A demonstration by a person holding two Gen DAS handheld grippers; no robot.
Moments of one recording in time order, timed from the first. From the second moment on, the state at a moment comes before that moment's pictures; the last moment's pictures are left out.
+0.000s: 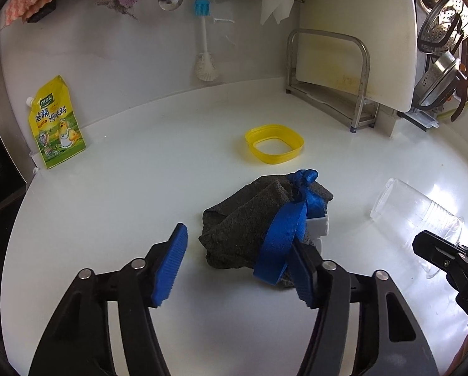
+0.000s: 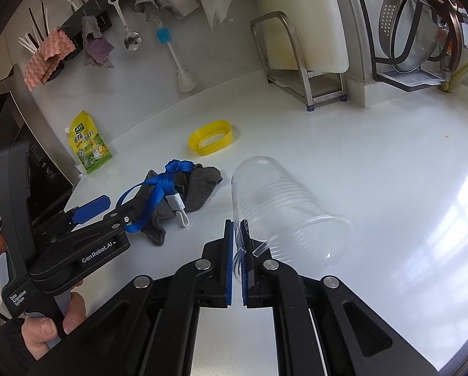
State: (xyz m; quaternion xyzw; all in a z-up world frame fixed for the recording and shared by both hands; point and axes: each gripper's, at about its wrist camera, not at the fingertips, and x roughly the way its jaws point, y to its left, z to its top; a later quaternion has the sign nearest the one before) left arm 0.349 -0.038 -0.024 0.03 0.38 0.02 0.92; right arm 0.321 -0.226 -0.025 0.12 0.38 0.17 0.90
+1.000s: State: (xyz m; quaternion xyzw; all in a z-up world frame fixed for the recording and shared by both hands) left arm 0.255 -0.029 0.039 0.03 0.32 -0.04 0.95; right arm 0.236 -0.228 -0.012 0.10 0.36 0.14 0.92
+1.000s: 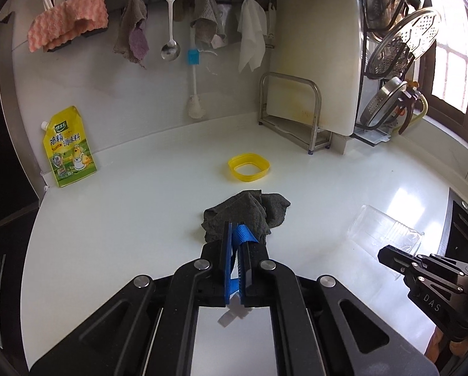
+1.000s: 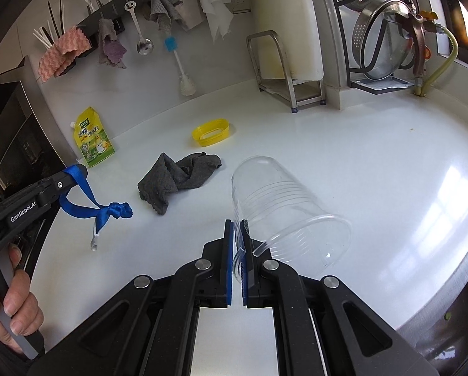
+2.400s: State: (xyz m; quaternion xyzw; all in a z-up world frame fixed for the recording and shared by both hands) left arm 0.031 -0.033 -0.002 0.06 0.35 -0.07 0.93; right arm -0.037 -0.201 -0.014 0.10 0.34 0.05 0.94
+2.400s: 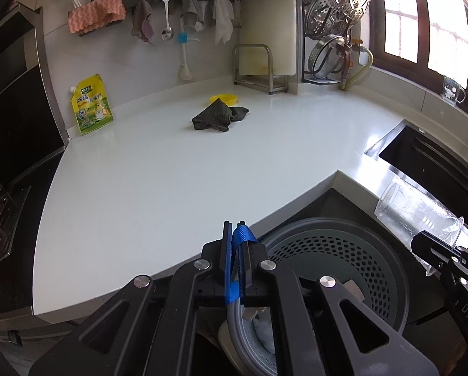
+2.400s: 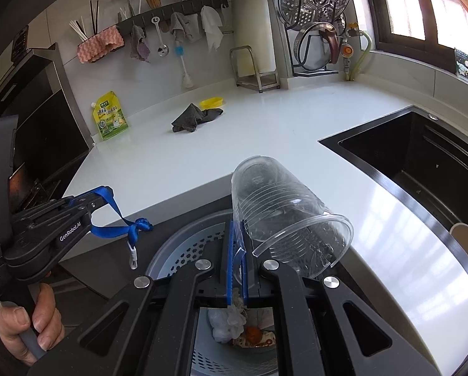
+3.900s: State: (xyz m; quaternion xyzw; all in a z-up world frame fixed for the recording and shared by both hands) left arm 0.024 -0.052 -0.087 0.05 0.45 -0.10 0.88; right arm -0.042 -0.192 -0.103 0.10 0.44 0.05 0.89
